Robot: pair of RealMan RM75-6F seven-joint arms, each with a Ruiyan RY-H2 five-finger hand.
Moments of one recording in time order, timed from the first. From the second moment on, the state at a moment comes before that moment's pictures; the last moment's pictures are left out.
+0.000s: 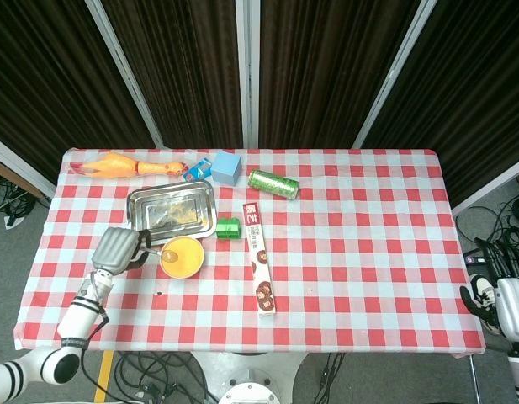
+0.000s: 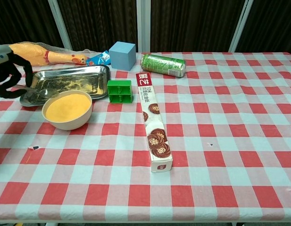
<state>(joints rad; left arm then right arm) -0.49 -1.42 -0.17 -1.50 1.22 1.02 0.29 0.05 -1.04 0.07 -1.62 -1.51 1.53 0.16</state>
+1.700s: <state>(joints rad) -0.63 -1.42 -0.11 -1.55 0.96 0.94 0.50 0.05 -1.01 0.09 -1.63 -1.51 1.54 0.21</state>
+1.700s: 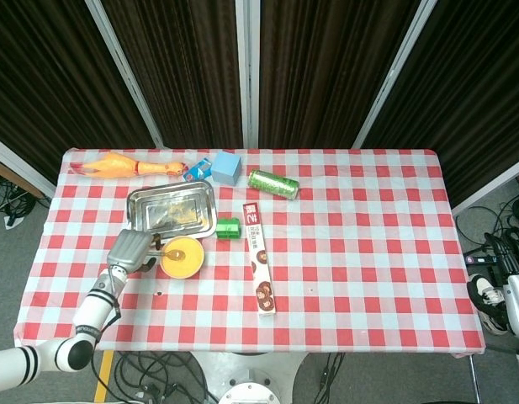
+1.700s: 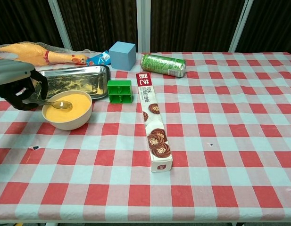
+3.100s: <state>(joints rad) -0.65 -1.42 -0.08 -1.53 0.96 0.99 0.51 0.04 -1.01 0.09 -1.61 -1.51 1.54 0.22</state>
